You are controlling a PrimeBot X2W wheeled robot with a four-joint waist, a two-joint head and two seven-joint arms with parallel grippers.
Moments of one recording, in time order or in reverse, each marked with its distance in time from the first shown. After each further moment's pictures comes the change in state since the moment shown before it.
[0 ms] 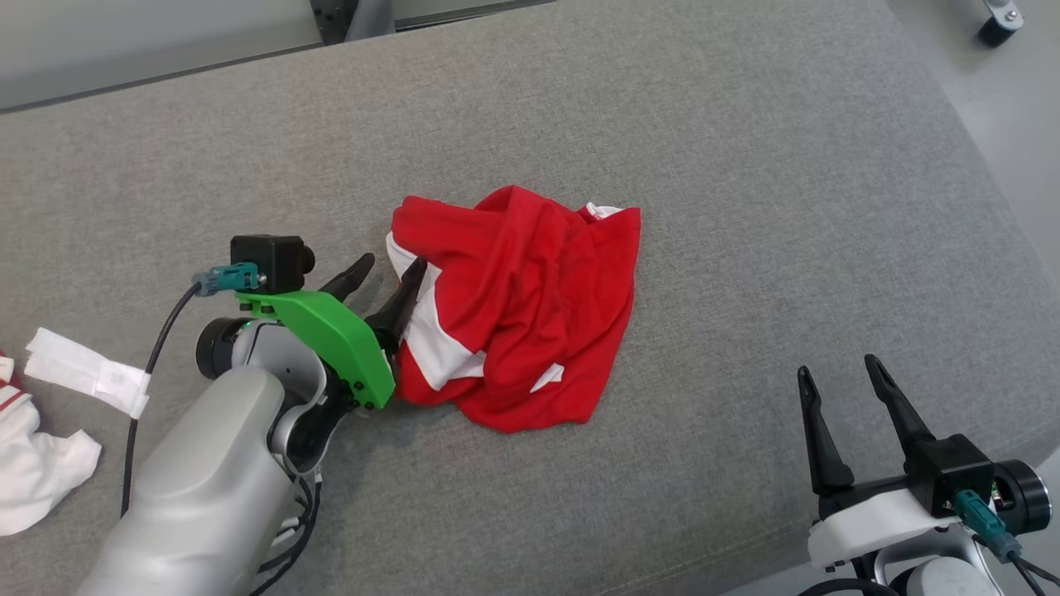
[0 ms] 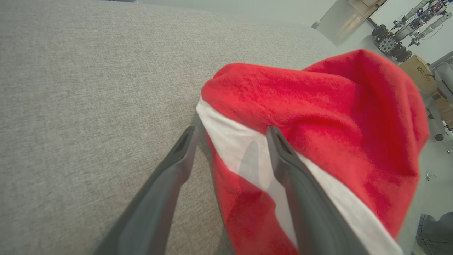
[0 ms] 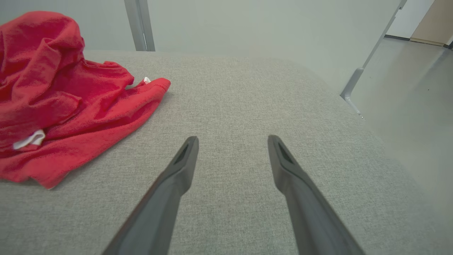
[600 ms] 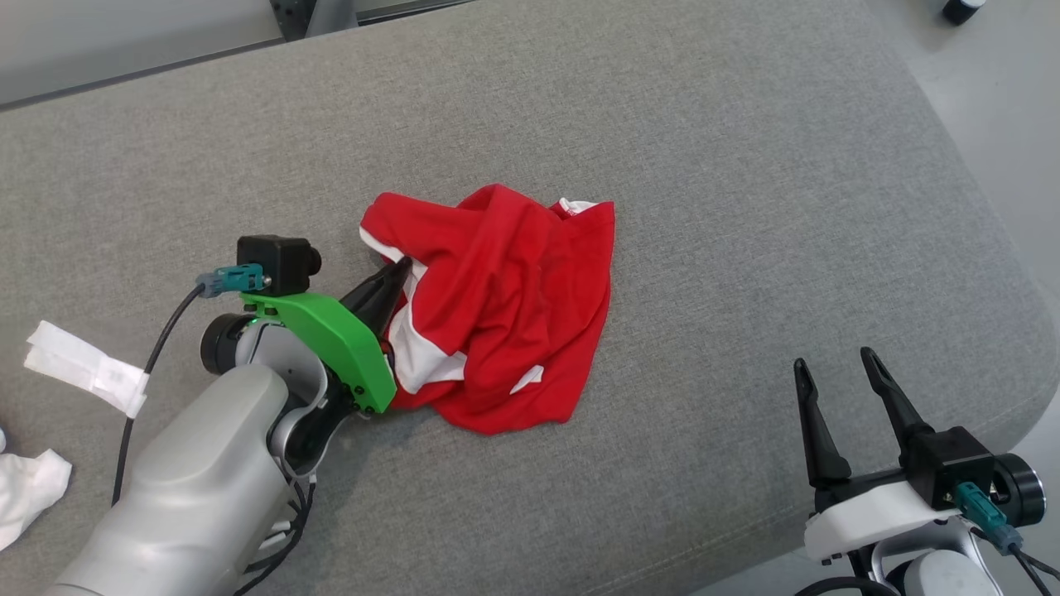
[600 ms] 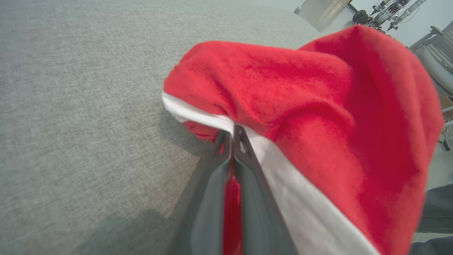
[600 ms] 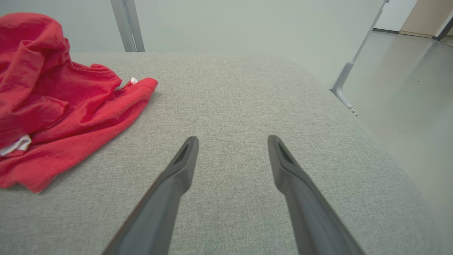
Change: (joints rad) left arm -0.068 0.059 -0.207 0.012 -0.153 0.000 -0.077; right arm -0.021 0.000 0.010 0.010 0.027 0.000 0.000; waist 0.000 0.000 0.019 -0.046
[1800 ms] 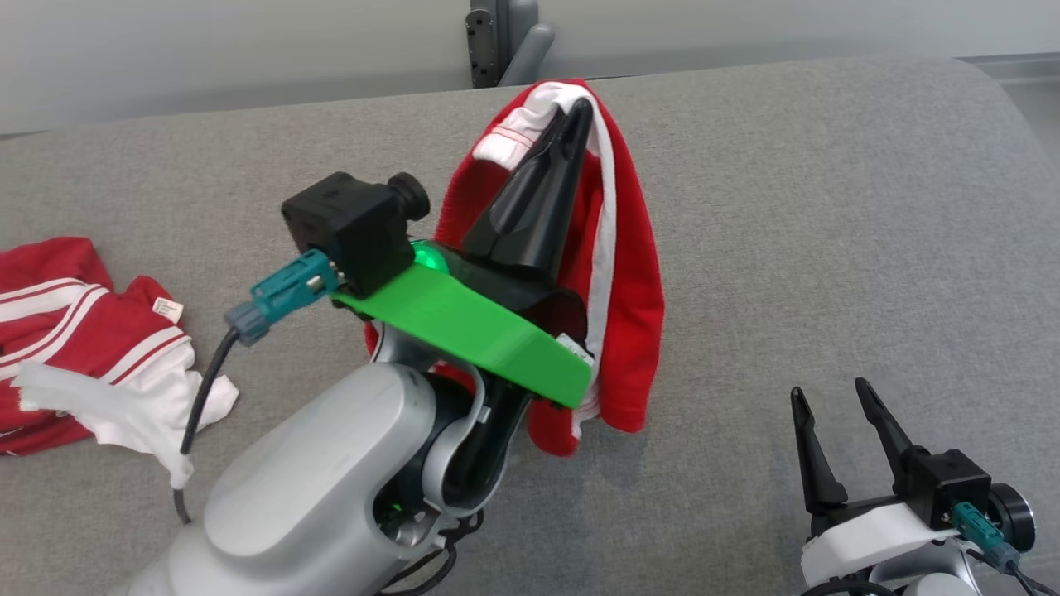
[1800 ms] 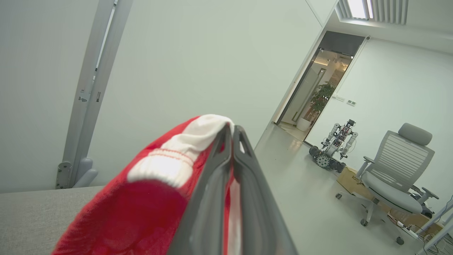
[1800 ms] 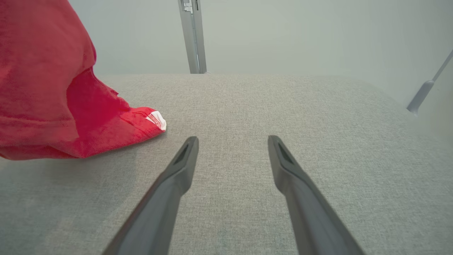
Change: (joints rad) left arm 0.020 -0.044 0.048 -0.899 0.038 0.507 -0.077; right arm 0.043 0.001 0.007 0.023 0.043 0.000 0.000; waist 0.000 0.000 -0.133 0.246
